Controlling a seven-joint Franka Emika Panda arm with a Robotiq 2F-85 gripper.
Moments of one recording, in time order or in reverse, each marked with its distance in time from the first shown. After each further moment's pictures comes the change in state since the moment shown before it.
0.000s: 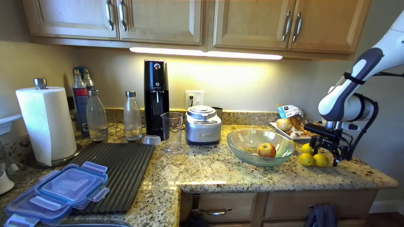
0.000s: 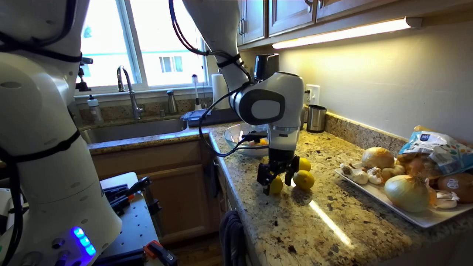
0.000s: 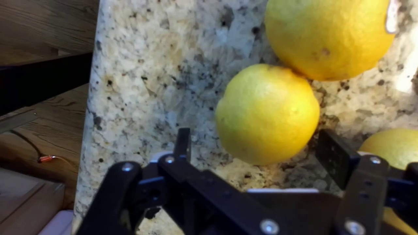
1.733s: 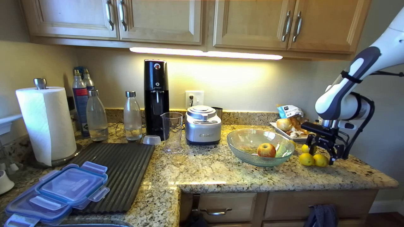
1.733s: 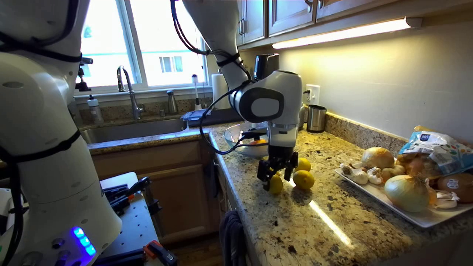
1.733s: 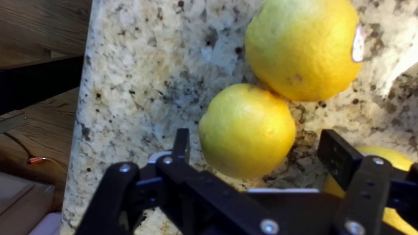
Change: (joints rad) arm 0.014 -0.001 0.011 0.014 0.020 -0.001 -0.018
